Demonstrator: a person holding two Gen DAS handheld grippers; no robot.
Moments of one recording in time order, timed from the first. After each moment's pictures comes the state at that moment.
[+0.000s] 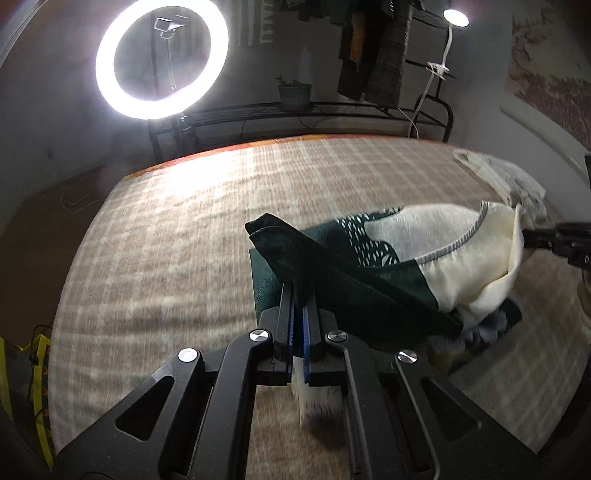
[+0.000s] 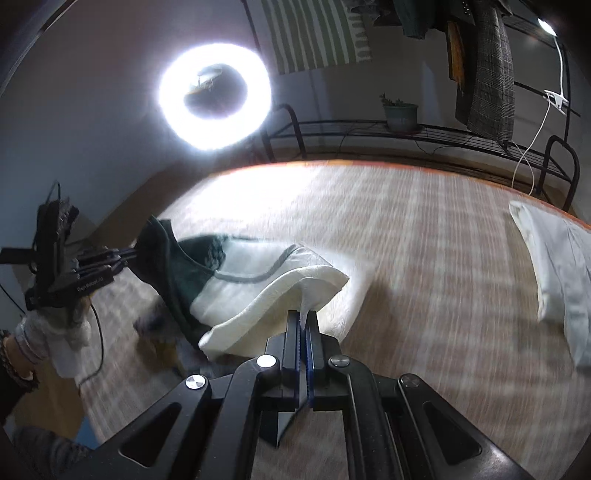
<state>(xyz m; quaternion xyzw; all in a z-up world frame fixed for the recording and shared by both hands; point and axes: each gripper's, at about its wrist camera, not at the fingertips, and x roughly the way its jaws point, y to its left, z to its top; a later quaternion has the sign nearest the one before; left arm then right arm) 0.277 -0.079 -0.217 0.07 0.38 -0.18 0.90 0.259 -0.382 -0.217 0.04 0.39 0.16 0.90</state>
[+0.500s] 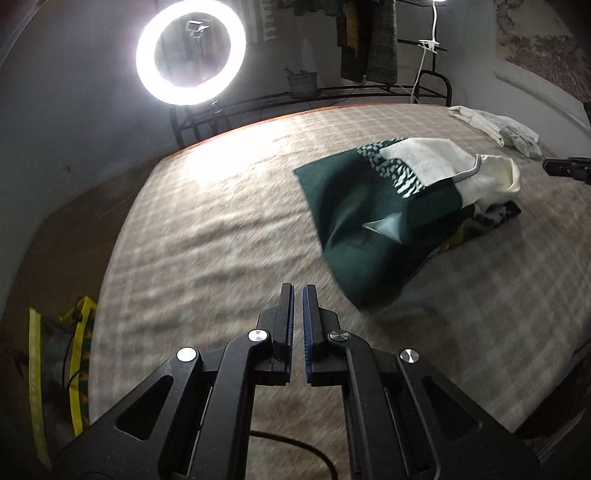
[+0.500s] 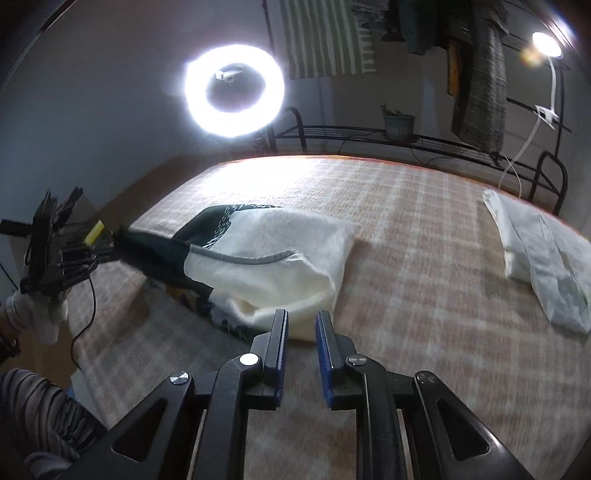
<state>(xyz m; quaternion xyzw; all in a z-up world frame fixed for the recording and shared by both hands) 0.188 -0.014 -0.232 0.12 0.37 -0.15 0.91 0.180 -0.408 -0.220 0.01 0.37 0.16 0.91</state>
